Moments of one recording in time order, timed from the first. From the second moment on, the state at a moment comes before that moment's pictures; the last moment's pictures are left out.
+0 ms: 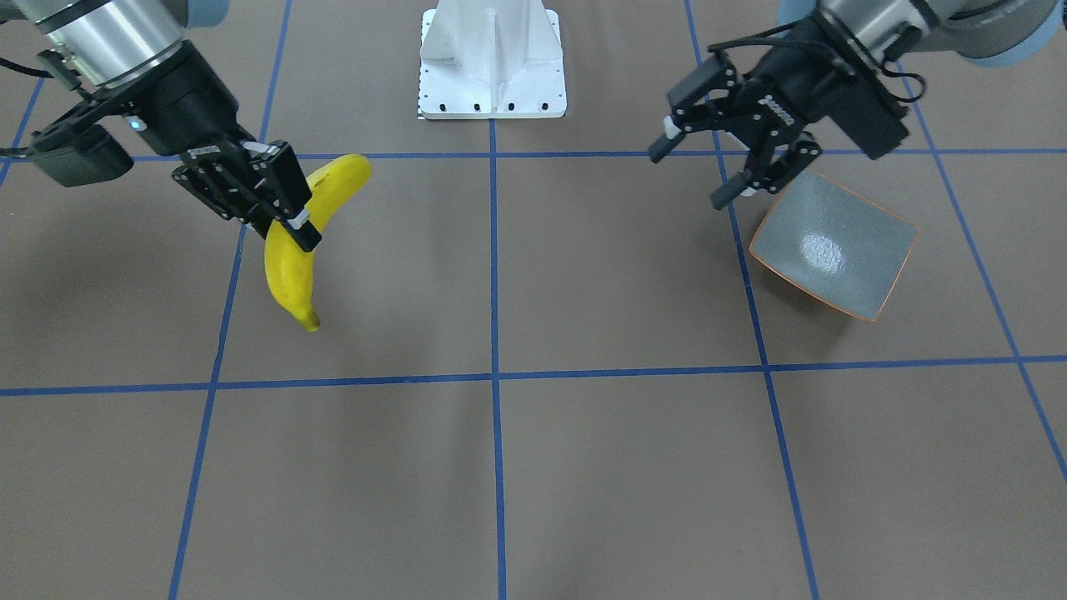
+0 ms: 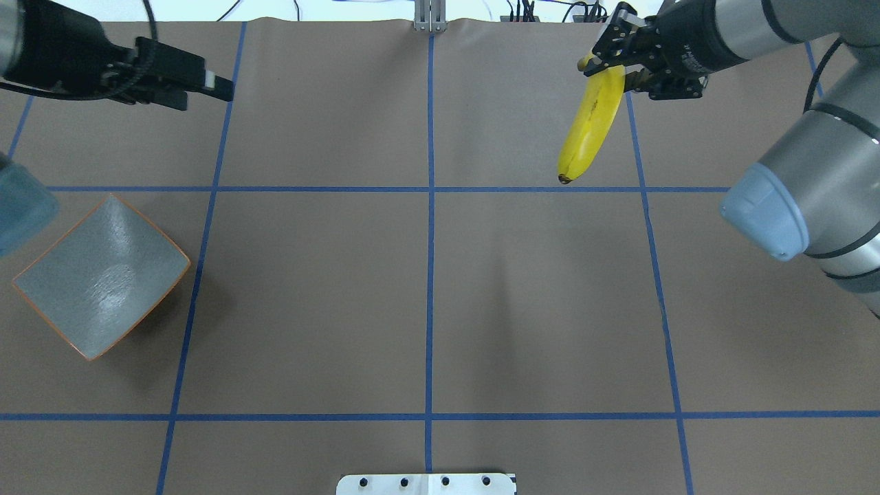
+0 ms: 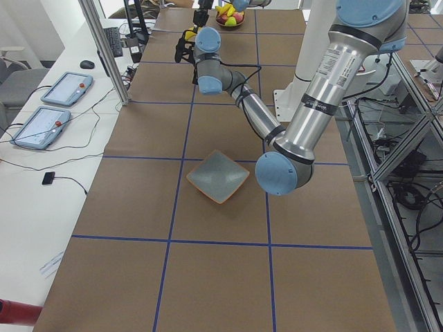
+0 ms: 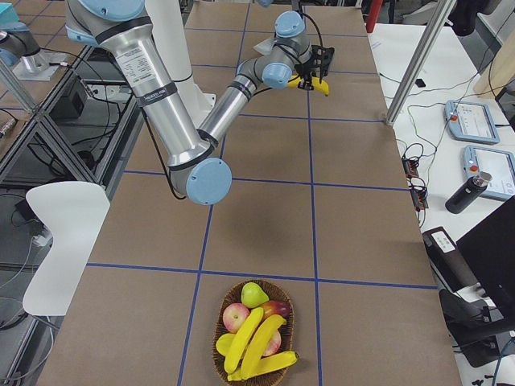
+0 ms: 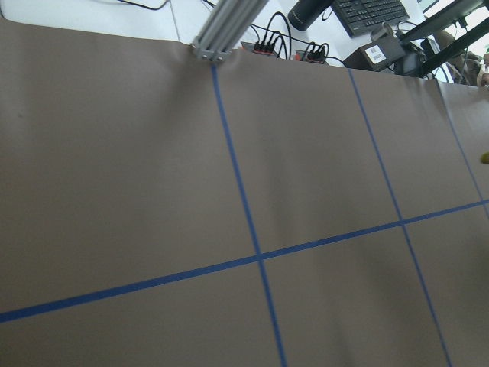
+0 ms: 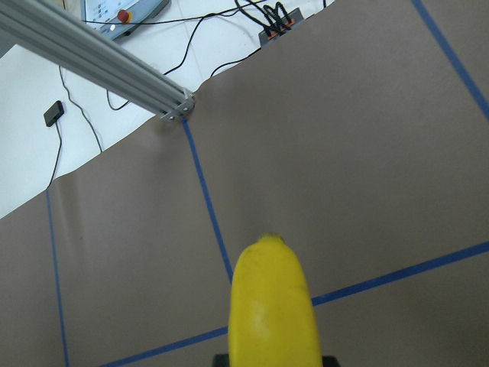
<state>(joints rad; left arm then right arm) -0.93 -2.04 -1.93 -2.21 -2.26 -1.26 0.90 -1.06 1.98 -1.29 2.05 1.54</state>
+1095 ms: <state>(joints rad) -0.69 -2.11 -1.93 -2.35 -2.25 -1.30 0.66 -0.97 1.98 -1.11 1.92 1.60</state>
